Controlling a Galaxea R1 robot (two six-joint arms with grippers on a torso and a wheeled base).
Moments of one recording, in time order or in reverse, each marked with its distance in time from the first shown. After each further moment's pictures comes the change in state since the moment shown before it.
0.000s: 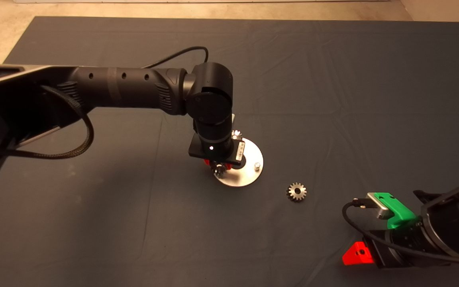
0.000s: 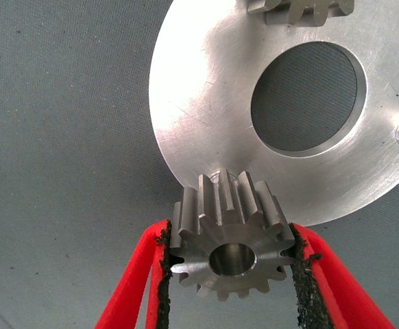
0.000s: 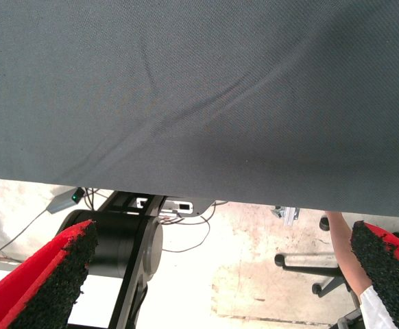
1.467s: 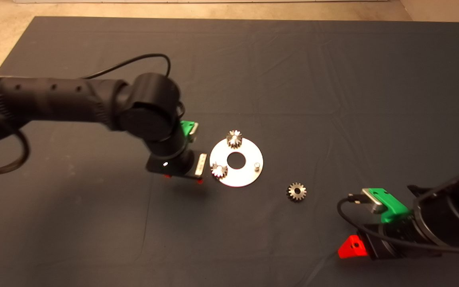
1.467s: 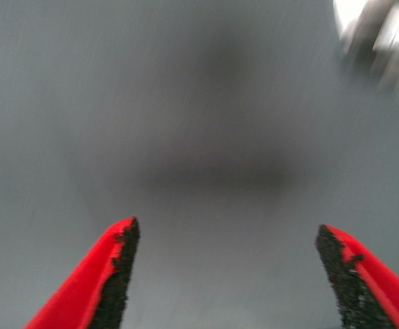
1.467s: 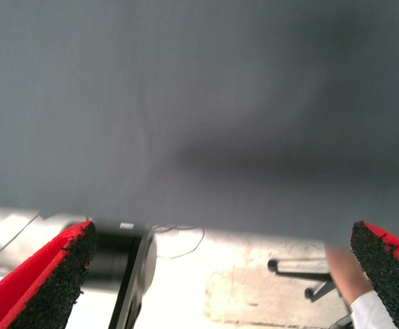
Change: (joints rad) left arm 0.002 -0.355 0.399 0.001 -0.005 -0.104; right arm 0.000 0.039 -0.128 -0.002 0.000 -0.100
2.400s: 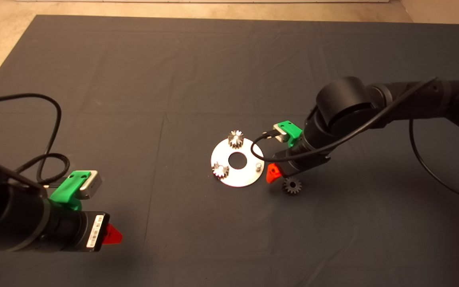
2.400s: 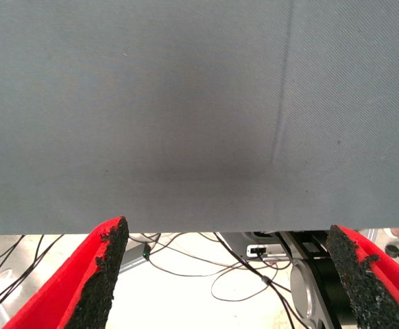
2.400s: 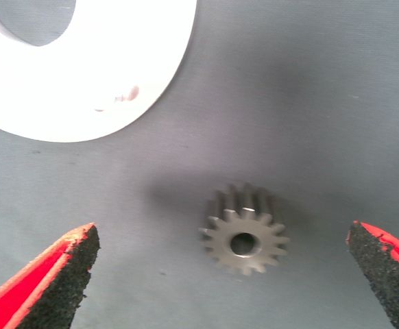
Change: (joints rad) left arm -0.002 -0.462 0.384 -0.007 0.004 -0.078; right arm 0.130 0.416 -0.481 -0.017 0.012 -0.411
